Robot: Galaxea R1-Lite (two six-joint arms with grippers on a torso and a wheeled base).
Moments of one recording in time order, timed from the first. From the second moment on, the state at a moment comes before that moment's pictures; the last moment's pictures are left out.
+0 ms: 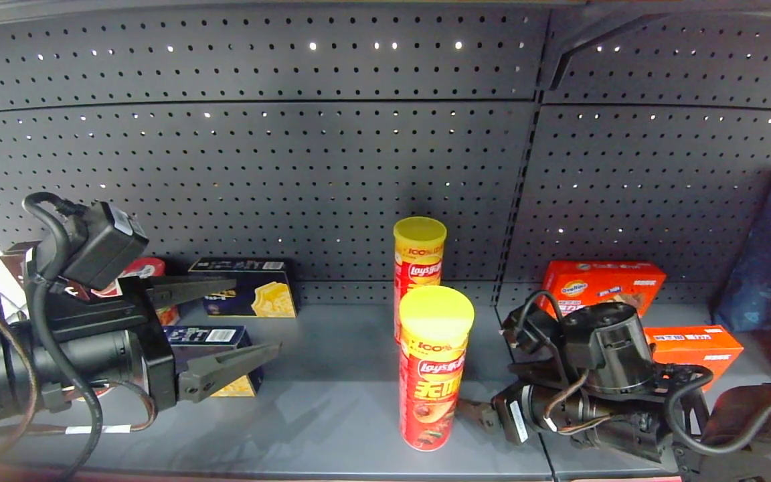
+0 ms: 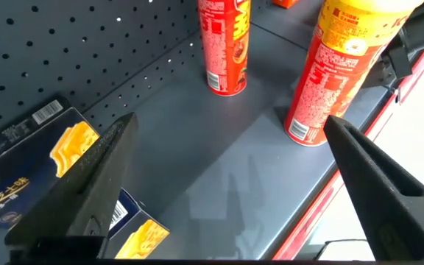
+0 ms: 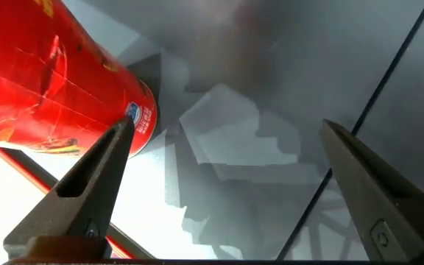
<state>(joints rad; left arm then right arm) -0.22 1.31 -0.61 -0.39 -0.54 0.24 0.70 1.78 -0.63 -0.60 -0.07 0.07</state>
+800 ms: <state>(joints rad) -0.22 1.32 -0.60 -0.39 -0.54 0.24 0.71 1.80 -0.64 -0.60 -0.07 0.08</state>
